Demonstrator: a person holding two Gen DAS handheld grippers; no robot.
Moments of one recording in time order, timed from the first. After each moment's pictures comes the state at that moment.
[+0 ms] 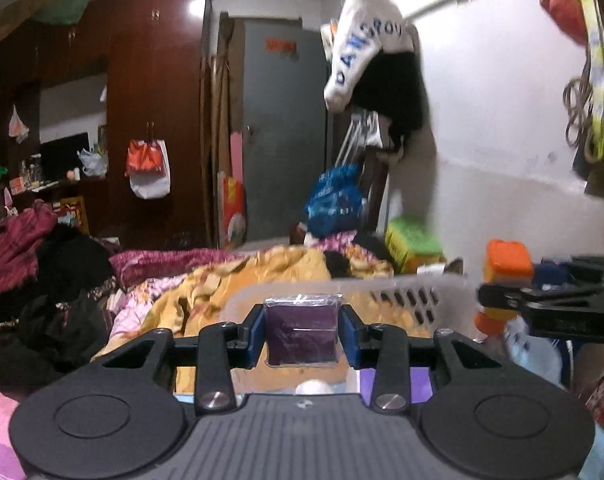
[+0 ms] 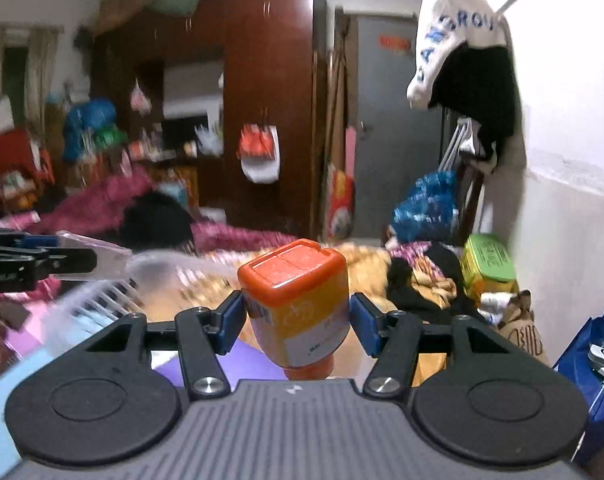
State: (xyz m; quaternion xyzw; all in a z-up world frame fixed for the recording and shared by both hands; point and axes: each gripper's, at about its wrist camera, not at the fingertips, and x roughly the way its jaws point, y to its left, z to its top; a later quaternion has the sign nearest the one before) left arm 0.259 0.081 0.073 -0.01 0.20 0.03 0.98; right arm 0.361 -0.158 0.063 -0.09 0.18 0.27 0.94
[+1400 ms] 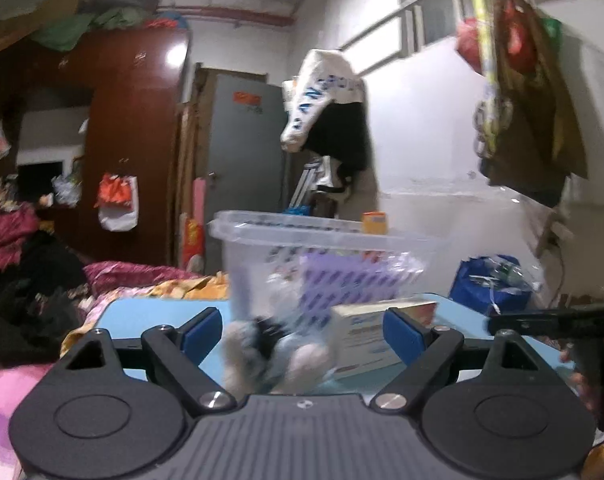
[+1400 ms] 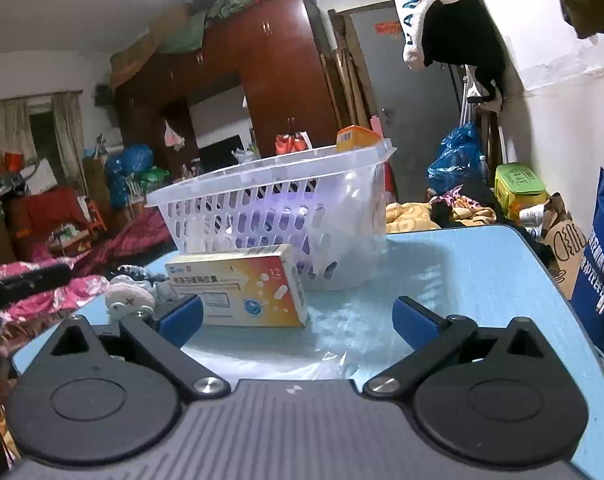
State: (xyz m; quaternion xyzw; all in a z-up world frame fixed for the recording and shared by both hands) left arm 0.068 0.072 -0.025 -0.02 0.09 -0.04 0.99; right arm 0.214 -0.272 -0.046 0.04 0.17 0.35 0.92
